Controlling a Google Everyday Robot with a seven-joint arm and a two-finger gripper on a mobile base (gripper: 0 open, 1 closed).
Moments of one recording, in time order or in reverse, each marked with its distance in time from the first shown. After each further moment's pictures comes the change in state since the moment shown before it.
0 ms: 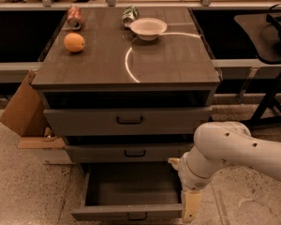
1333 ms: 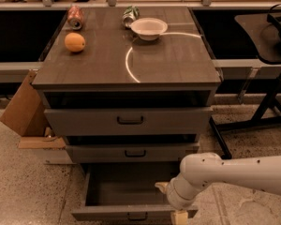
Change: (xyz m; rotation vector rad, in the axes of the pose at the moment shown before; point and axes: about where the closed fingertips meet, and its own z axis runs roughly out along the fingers) arm 0.021 0.011 0.148 -0.100 -0.079 -0.145
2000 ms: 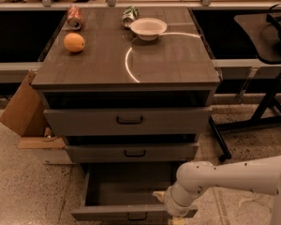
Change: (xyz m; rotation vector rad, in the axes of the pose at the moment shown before) arm 0.010 0.007 0.054 -0.055 -0.039 0.010
